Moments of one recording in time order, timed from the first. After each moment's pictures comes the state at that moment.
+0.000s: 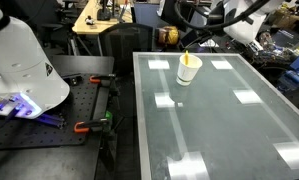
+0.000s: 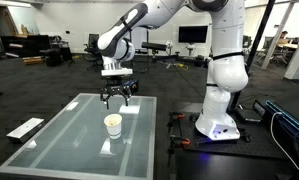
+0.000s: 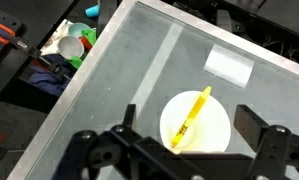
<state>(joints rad) -0.06 0.21 -0.02 -2.15 0.60 2.01 0.64</state>
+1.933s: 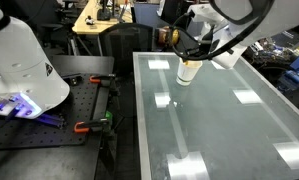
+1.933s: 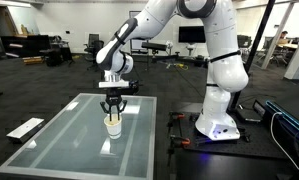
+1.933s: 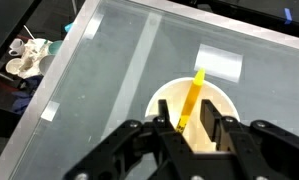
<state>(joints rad) -0.05 0.35 -0.02 -2.14 0.75 2.11 0.63</state>
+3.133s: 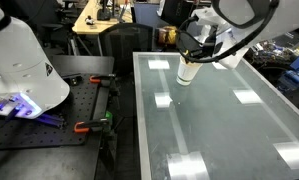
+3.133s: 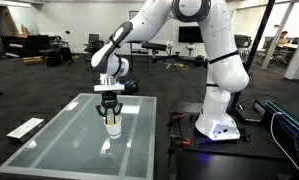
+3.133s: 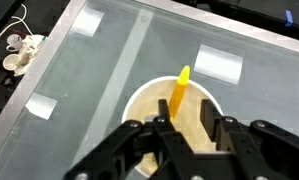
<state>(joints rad) -0.03 0.42 -0.02 -2.07 0.75 2.12 0.63</state>
